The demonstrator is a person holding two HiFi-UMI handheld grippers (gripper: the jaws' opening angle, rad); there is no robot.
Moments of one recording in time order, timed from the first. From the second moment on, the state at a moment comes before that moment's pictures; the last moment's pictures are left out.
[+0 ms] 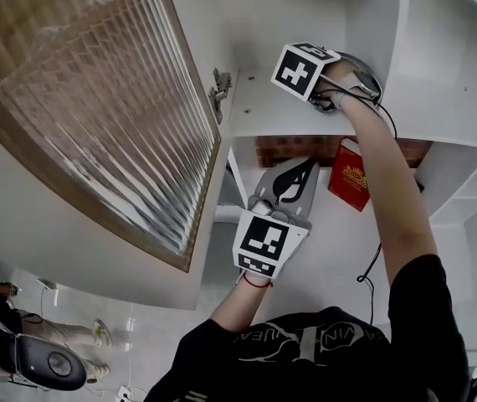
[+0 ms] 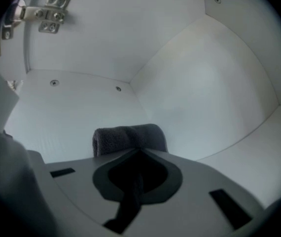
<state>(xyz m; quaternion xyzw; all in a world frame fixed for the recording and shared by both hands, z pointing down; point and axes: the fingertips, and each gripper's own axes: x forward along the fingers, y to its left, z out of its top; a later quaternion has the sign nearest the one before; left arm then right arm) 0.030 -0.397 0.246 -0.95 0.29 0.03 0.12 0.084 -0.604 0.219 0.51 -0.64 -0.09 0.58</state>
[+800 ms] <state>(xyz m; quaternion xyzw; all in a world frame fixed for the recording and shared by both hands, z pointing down) 0.020 -0.388 0.252 -0.95 0.30 0.02 0.12 -0.081 -0.554 0.216 0.35 -0.82 -0.12 0.43</state>
